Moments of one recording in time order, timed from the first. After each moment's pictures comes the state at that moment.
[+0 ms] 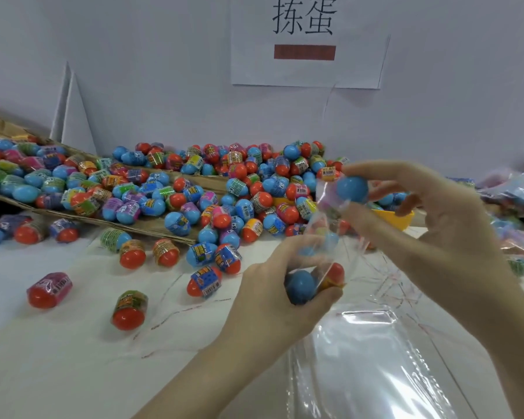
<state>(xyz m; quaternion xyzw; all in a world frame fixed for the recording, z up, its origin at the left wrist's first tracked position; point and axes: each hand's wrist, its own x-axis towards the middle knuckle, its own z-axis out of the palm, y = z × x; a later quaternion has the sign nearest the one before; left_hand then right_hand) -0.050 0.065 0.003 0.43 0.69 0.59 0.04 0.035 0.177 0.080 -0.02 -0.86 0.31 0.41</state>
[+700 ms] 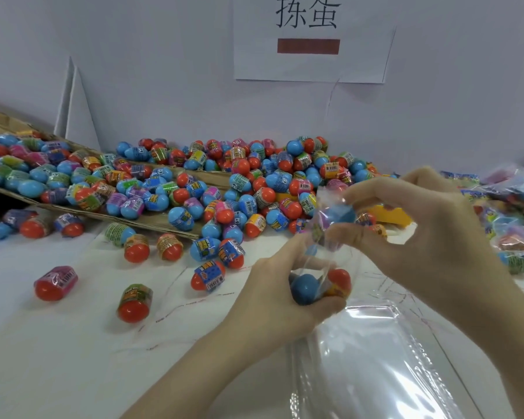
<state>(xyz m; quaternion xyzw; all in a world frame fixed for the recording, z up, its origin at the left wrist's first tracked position) -0.058 0.064 -0.002 0.44 0.70 0.55 0.12 0.036 0.169 0.083 -0.05 -0.92 0.16 0.35</state>
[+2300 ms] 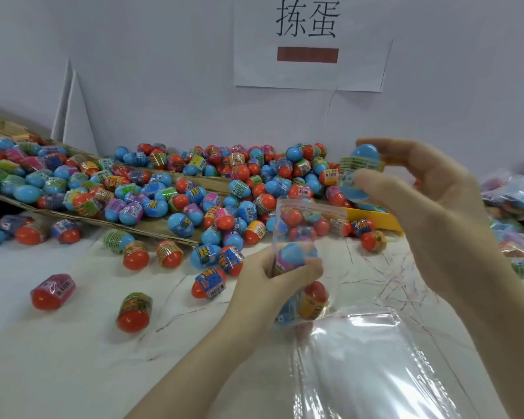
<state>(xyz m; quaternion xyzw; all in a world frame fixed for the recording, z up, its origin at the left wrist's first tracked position) -0.070 0.068 0.001 0.25 0.60 0.71 0.26 0.018 0.182 0.088 -0.02 -0.75 0.54 0.38</state>
